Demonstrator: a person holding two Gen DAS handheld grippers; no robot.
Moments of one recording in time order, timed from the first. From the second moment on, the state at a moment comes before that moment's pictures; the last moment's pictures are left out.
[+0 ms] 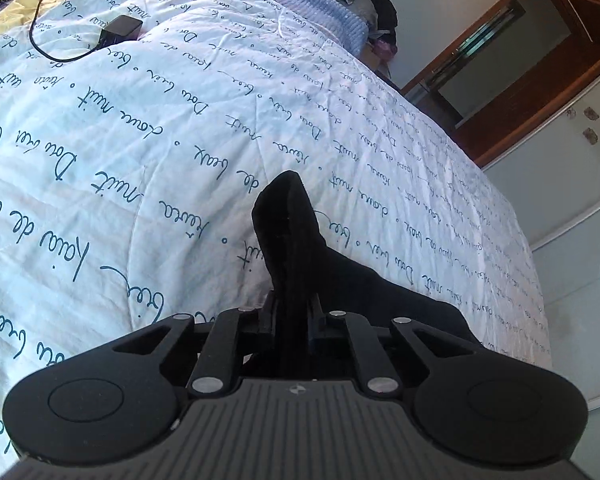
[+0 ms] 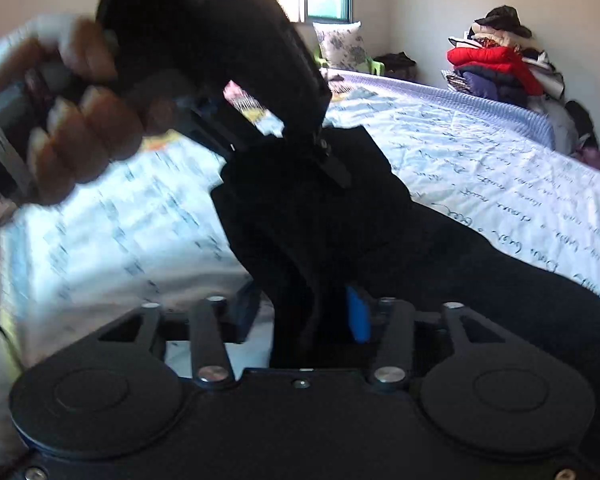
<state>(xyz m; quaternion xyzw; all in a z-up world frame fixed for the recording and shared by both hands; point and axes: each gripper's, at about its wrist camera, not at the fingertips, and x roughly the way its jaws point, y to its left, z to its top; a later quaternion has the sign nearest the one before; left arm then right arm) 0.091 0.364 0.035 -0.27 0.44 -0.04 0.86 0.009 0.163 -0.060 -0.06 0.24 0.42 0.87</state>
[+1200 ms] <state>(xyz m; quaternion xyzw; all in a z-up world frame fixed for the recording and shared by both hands) 0.091 0.063 0.070 -0.07 0.46 -0.21 0.86 0.118 -0.134 -0.167 0.67 0.39 0.32 0.54</state>
